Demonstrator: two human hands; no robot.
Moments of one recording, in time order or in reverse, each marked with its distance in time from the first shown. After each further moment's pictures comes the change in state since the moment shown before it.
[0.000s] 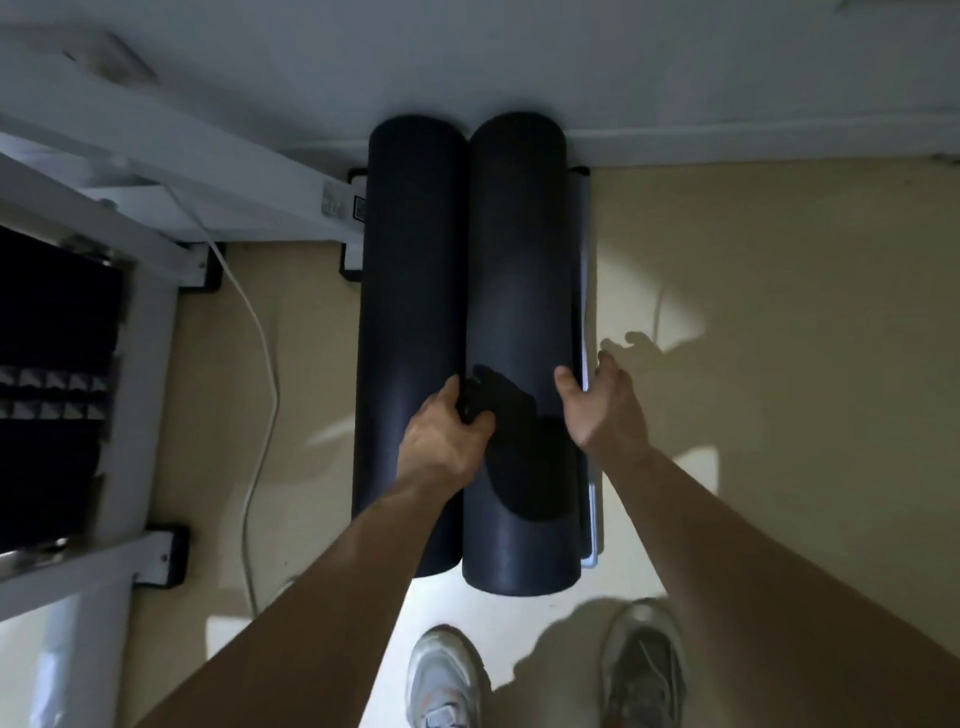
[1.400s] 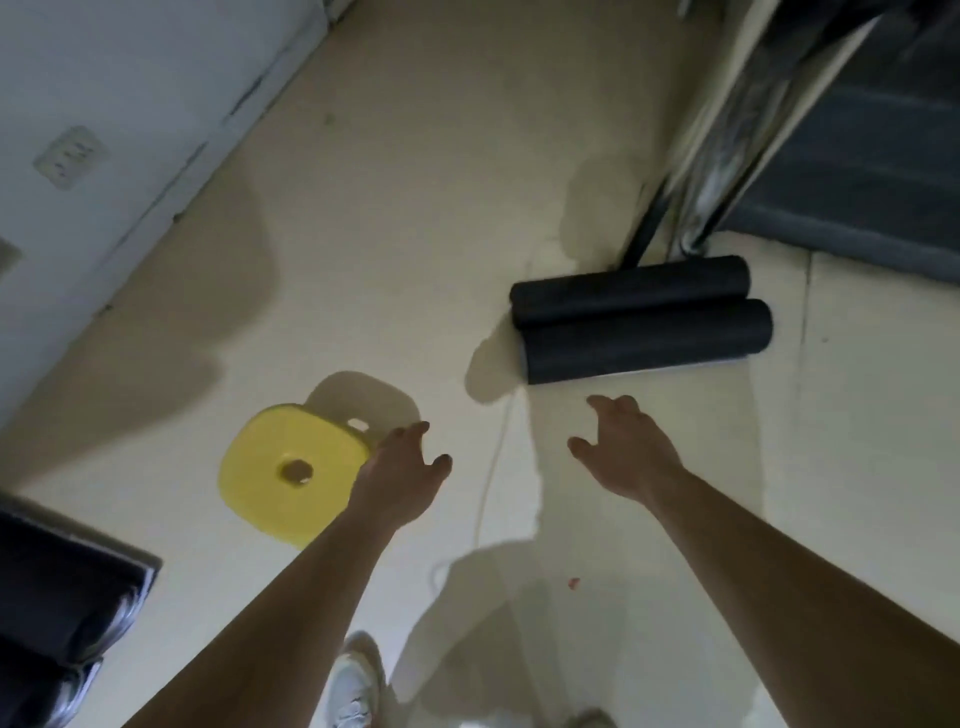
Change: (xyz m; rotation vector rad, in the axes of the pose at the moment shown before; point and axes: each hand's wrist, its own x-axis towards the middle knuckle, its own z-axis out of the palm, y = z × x) left_hand -0.841 0.006 0.437 0.962 -0.459 1.013; right_hand -0.901 0.678 -0.294 0.210 0.520 0.597
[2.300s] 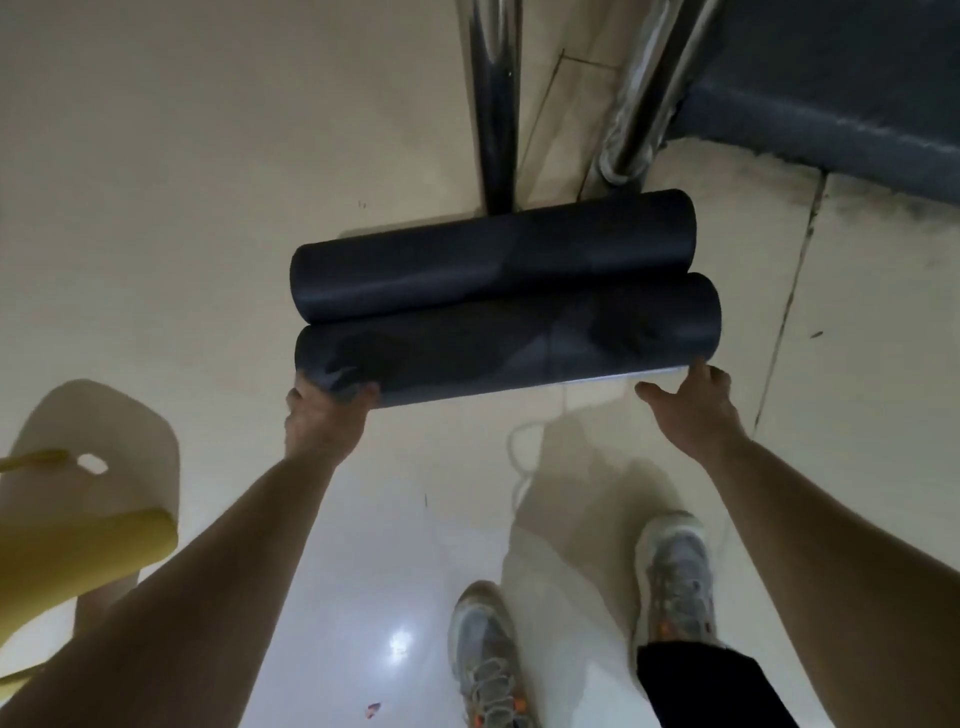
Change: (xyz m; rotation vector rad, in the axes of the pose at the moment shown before) left_hand 0.373 0.232 0.293 -0.242 0.211 -0.463; right_hand 0.423 0.441 -0.029 0.387 0.061 0.387
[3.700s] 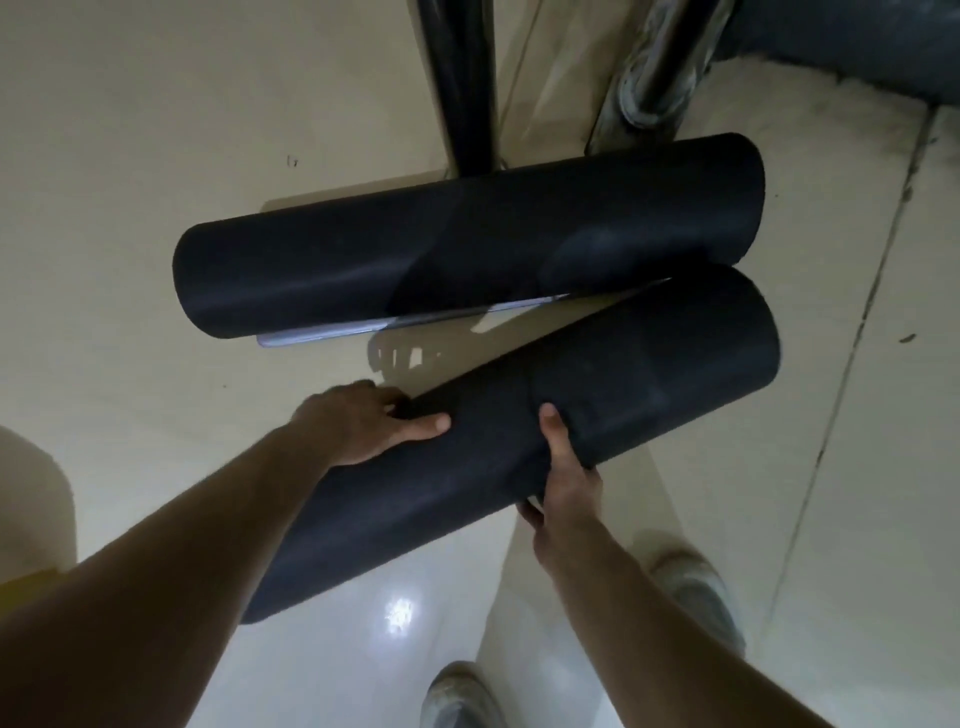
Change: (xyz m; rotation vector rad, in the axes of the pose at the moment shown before) left_hand 0.079 0.071 0.099 0.783 -0.558 0.352; right_hand 0.031 -0.029 0.168 1.331 -0.216 0.559
